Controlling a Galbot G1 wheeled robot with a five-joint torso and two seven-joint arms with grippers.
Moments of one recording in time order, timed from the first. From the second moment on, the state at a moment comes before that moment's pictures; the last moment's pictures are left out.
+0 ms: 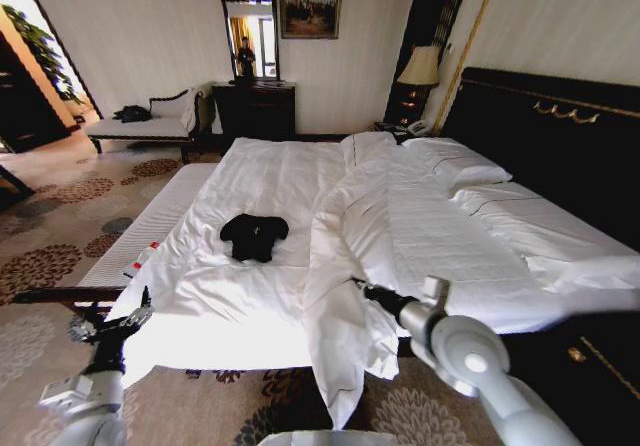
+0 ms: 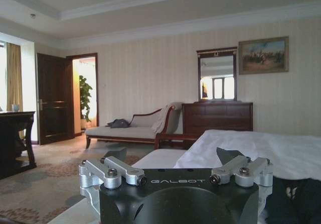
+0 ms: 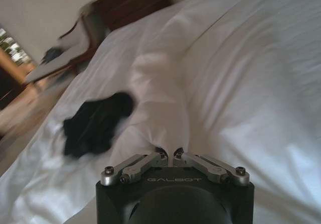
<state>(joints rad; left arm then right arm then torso) 1.78 -1.41 -1.00 -2.20 -0.39 -0.08 -0.06 -1.34 0.95 0.48 2.40 1.39 -0.61 0.71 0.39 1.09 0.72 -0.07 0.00</state>
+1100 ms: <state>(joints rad) 1.72 -1.37 -0.93 -2.18 -0.43 -0.08 -0.06 -1.36 1.13 1.15 2.00 1.26 -0.39 0.62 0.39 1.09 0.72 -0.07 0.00</state>
